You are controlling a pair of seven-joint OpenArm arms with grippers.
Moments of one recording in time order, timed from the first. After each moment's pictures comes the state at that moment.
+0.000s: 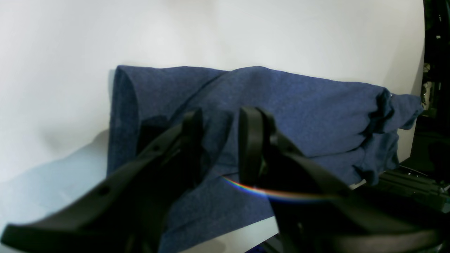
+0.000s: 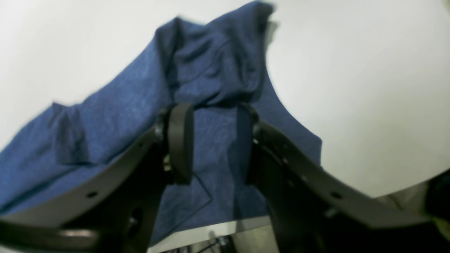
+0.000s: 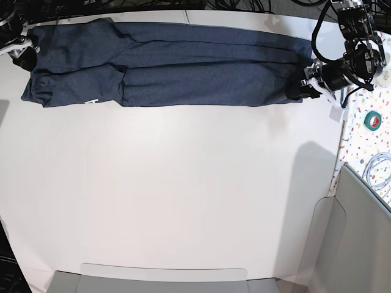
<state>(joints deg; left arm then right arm) 16.1 -22.6 -25.3 99.8 -65.0 -12.3 74.6 -27.8 6.9 61.3 113.5 53.9 23.0 -67.3</state>
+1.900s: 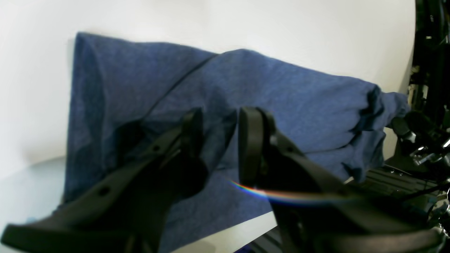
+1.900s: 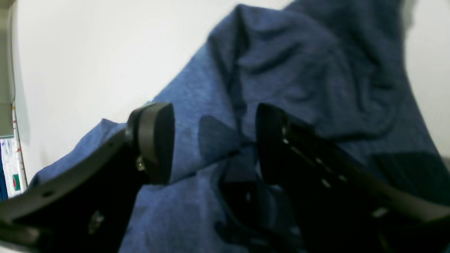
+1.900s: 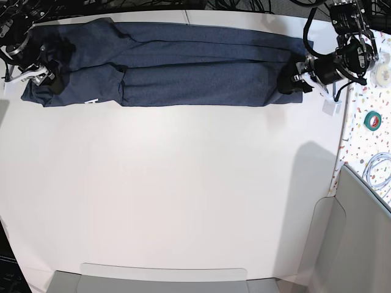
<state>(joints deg) 17.0 -19.2 -25.4 99.8 -64.8 -12.3 75.1 -11.6 5.4 56.9 101.8 54.2 22.8 -78.7</state>
